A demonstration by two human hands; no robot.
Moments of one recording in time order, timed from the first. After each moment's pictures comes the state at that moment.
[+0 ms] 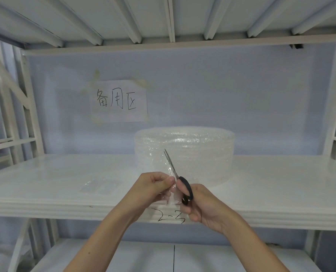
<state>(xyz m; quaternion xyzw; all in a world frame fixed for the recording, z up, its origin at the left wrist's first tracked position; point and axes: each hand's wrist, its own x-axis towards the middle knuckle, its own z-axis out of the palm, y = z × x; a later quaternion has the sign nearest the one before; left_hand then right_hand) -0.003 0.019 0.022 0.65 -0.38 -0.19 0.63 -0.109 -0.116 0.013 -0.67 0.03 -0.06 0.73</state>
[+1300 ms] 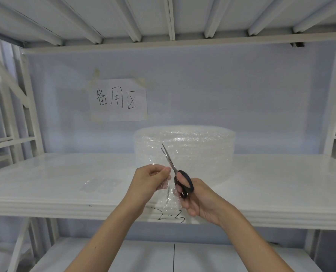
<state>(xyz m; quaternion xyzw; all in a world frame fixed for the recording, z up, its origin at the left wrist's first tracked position) 0.005 0.003 0.022 0.65 -0.30 -0.06 0.70 -0.100 -0.120 0.021 -0.68 0.03 -0.06 0.73</state>
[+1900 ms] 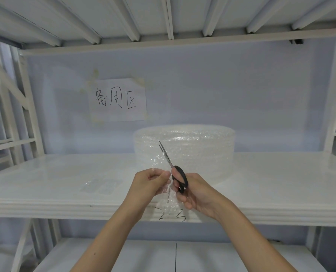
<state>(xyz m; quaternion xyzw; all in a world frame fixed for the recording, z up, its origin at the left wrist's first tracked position) 0.002 0.008 0.014 0.65 -0.30 -0.09 0.69 -0.090 -0.116 0.026 -0.69 0.02 -0.08 0.72</state>
